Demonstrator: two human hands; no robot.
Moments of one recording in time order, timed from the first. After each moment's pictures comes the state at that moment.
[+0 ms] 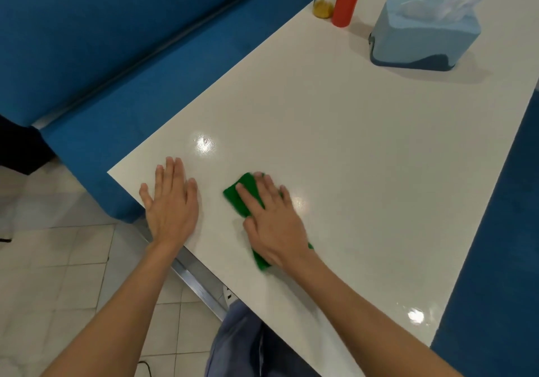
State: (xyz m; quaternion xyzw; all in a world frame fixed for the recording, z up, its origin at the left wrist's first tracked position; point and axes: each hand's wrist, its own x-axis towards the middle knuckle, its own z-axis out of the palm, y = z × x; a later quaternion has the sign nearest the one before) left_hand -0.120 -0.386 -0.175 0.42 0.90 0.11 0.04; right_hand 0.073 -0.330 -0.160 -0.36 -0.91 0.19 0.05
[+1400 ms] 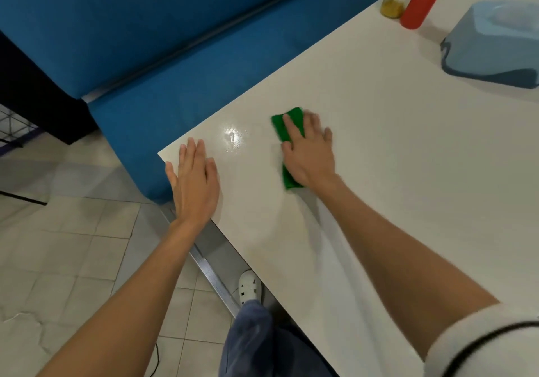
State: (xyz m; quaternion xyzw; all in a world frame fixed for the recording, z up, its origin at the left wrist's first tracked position) left_hand -0.164 -0.388 -0.175 0.36 0.90 0.24 0.04; right_hand -0.023 -0.224 -0.159 -0.43 -0.89 0.14 0.02
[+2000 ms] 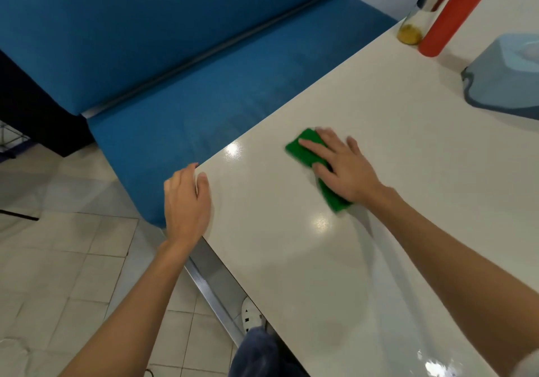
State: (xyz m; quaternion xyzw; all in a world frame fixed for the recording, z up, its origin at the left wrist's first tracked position) left_hand -0.220 -0.373 -0.171 0.30 0.89 0.34 0.08; right_hand -0.013 -0.156 -0.158 -0.30 -0.94 0.16 0.02
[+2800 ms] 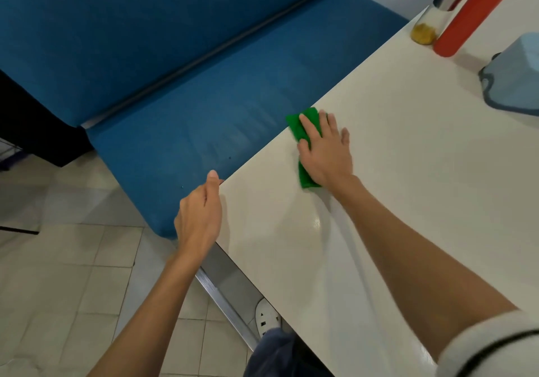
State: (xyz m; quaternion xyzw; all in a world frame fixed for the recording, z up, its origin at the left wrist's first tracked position) left_hand -0.249 -0.364 -0.145 0.23 0.90 0.32 0.20; right_hand -0.122 -0.164 -0.161 -0.49 -0.86 0.13 0.03
